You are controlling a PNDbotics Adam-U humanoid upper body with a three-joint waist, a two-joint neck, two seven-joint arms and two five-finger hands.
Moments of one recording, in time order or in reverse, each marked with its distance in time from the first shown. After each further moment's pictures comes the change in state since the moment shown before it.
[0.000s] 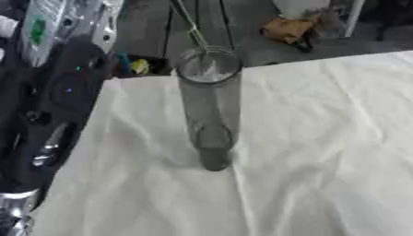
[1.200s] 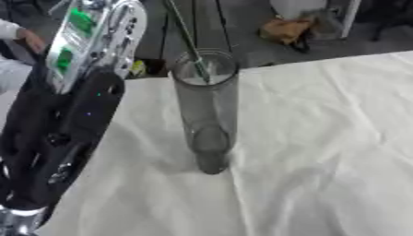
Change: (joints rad) left arm 0.036 -0.028 -0.036 0.020 -0.070 -0.035 -0.136; right arm -0.013 0.008 -0.001 0.000 0.001 0.000 0.000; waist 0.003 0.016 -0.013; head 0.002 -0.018
